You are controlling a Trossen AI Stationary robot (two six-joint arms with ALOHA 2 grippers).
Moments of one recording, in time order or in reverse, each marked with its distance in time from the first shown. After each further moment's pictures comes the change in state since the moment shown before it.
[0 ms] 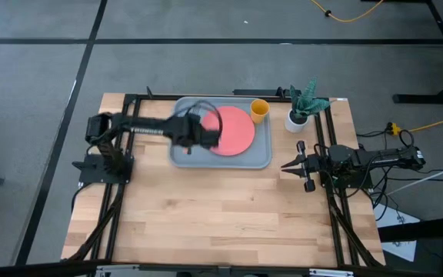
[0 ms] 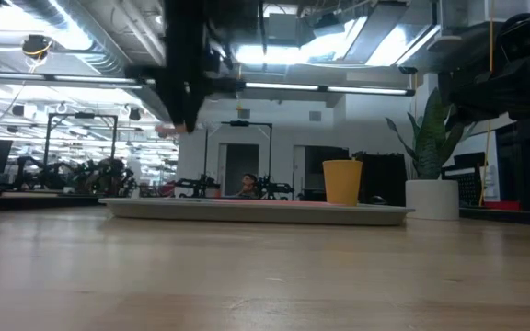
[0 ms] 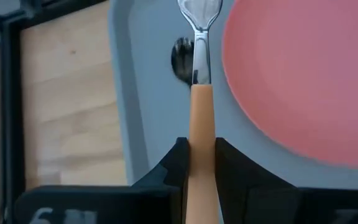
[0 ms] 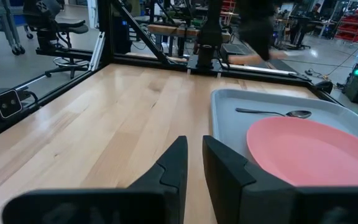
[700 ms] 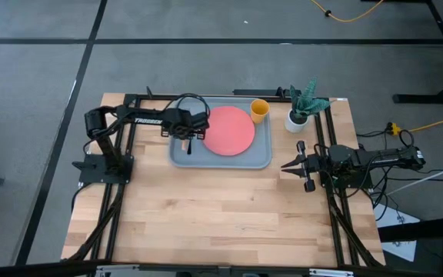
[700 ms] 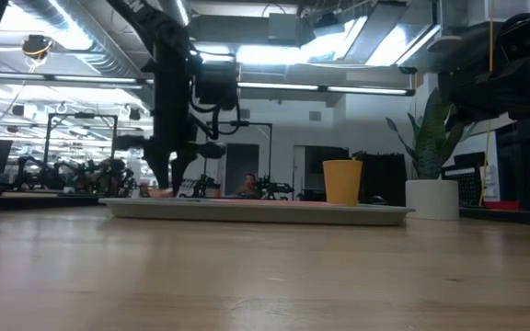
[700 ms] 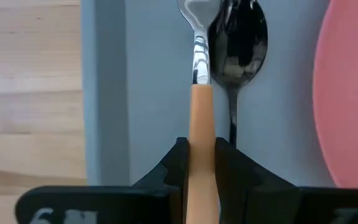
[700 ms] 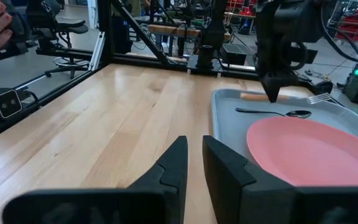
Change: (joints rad) left arm 0.295 -0.011 -0.369 0.487 0.235 0.108; right arm 0.000 0.000 0.000 0.000 0.000 0.000
